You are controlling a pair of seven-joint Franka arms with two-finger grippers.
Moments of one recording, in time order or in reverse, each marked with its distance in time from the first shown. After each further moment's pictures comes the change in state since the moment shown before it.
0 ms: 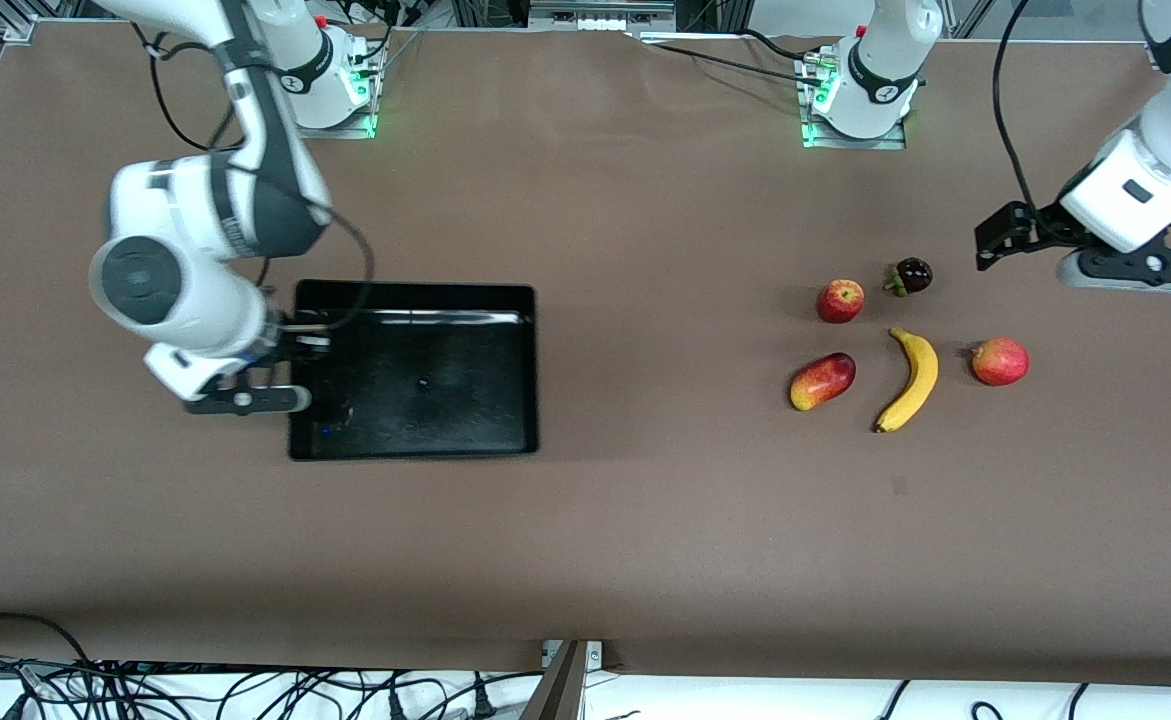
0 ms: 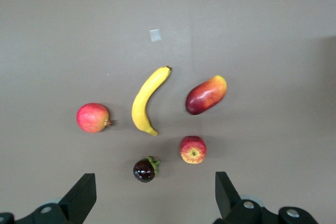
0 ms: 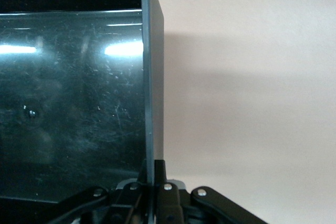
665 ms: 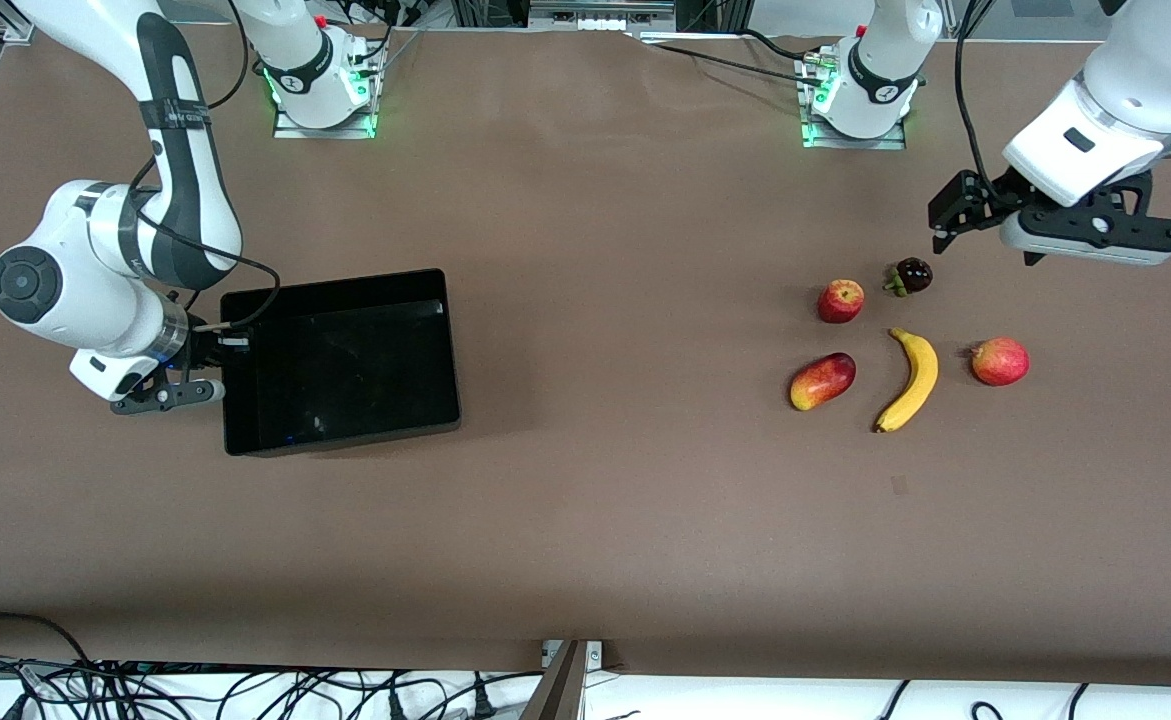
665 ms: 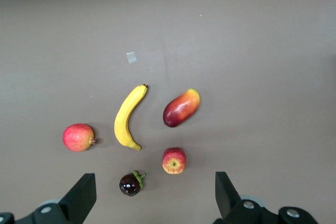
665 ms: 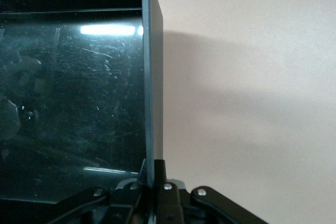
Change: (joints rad) left arm 0.011 -0.018 -0.091 0.043 0.000 0.024 -0.041; right arm -0.019 -0.014 -0.149 -0.298 0.115 0.328 -0.381
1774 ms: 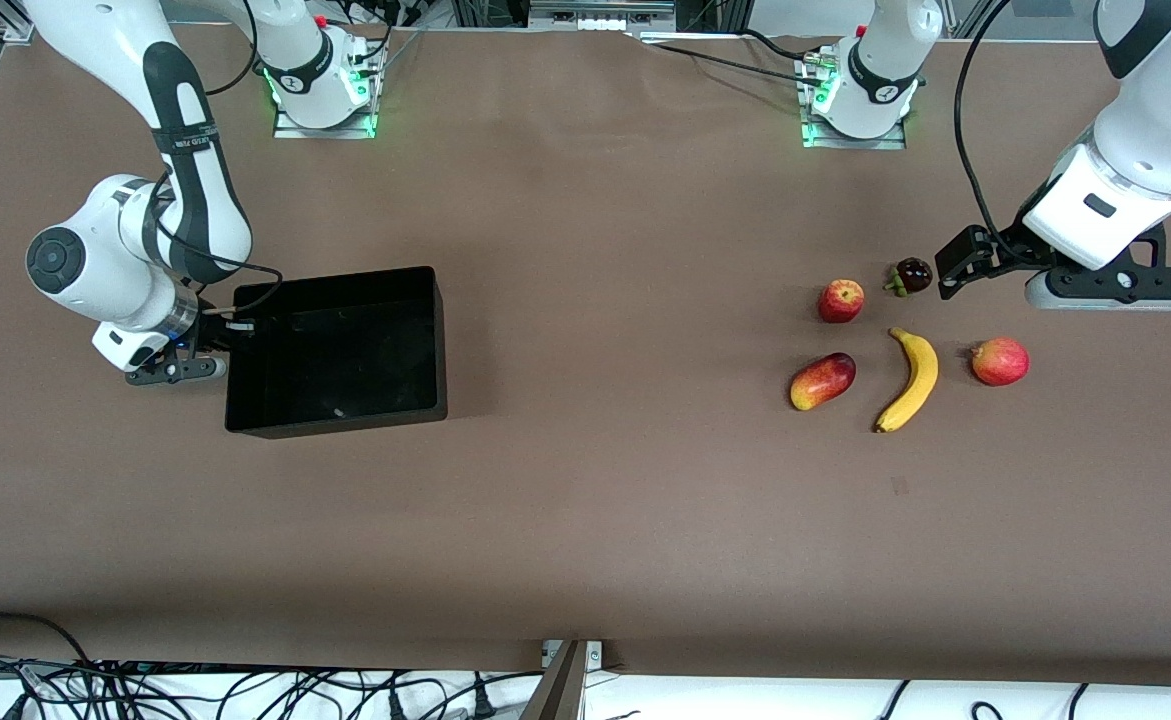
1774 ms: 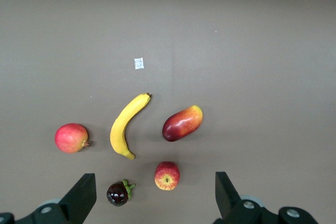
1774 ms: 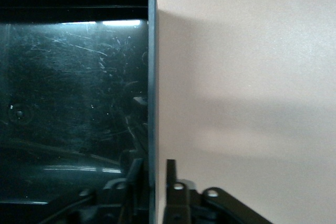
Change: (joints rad) left arm 0.025 0.089 -0.005 0.065 0.000 0.010 -0.112; right arm -0.003 -0.002 -0.023 -0.217 0.116 0.223 -0.089
